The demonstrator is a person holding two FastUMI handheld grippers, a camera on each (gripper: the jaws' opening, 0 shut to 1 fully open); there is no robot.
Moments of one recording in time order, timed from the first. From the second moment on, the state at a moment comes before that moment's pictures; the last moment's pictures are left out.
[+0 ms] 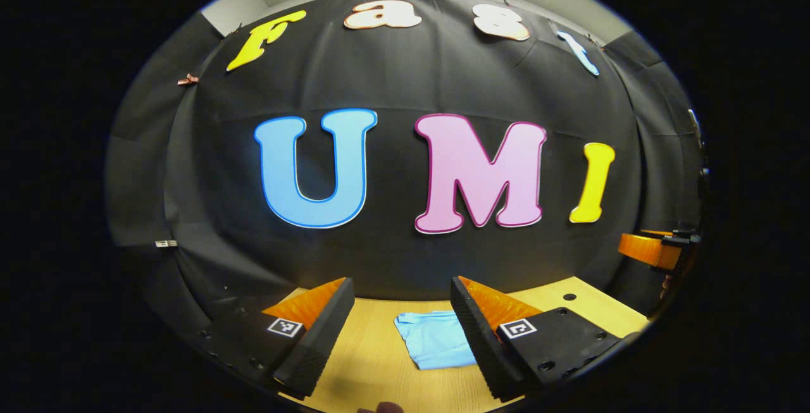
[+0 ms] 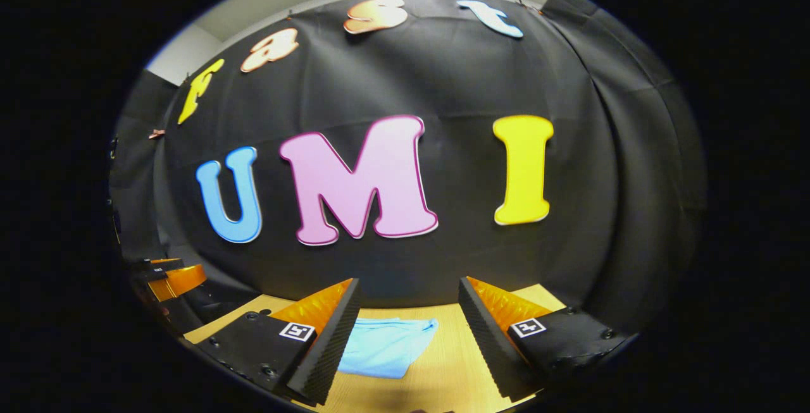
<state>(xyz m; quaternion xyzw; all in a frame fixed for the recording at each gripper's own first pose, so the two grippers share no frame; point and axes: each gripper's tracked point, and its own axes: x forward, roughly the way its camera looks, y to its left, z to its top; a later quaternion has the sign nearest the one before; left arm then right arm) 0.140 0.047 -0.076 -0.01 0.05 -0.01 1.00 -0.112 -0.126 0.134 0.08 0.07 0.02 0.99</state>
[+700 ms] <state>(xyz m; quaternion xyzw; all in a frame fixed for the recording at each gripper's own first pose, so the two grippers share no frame) -0.001 0.018 -0.055 0.01 0.03 -0.05 1.00 -0.255 -0.096 0.203 0.04 0.04 0.06 1.00</state>
